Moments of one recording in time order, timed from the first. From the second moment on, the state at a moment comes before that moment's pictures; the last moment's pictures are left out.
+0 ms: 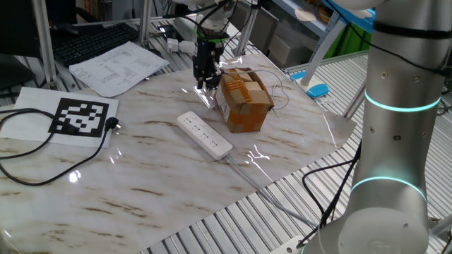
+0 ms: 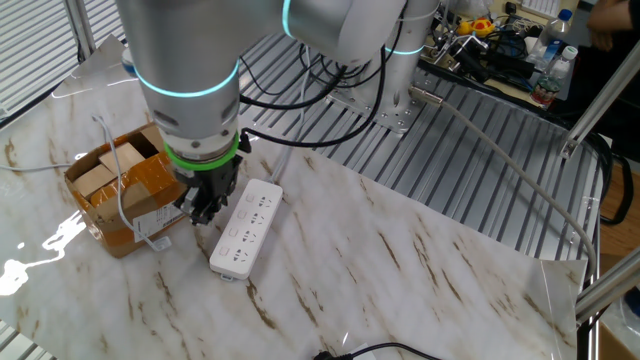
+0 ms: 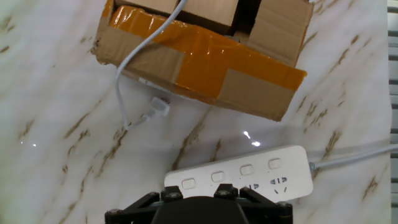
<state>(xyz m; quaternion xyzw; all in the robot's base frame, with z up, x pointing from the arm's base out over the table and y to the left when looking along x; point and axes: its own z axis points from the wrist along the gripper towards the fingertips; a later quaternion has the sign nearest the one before) 0.612 -0.060 0.142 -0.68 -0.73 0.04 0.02</state>
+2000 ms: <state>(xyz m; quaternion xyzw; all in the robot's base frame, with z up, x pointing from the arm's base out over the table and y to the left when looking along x) 0.625 -0.055 0.169 -0.46 -0.89 0.03 -0.01</state>
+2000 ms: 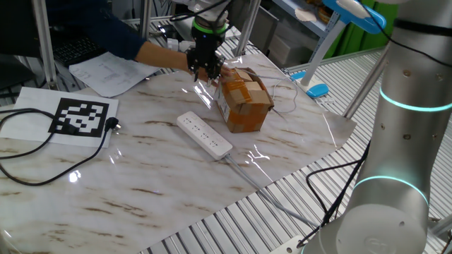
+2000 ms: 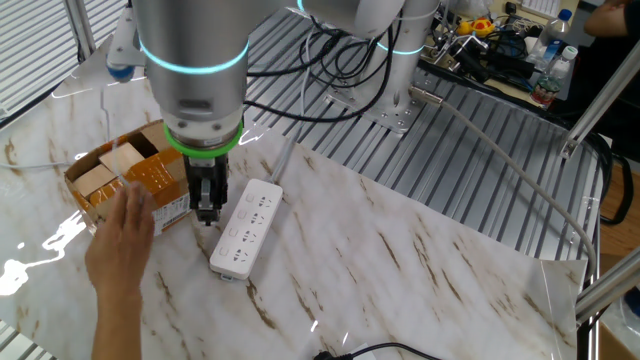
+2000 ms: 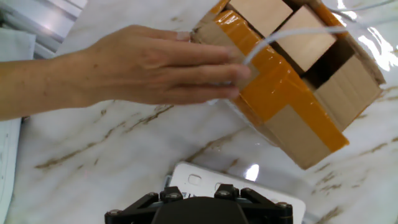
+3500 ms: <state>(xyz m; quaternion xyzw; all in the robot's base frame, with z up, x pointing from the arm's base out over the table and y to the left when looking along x) 0.625 -0.066 0.164 -0.43 -0.90 0.02 -0.01</state>
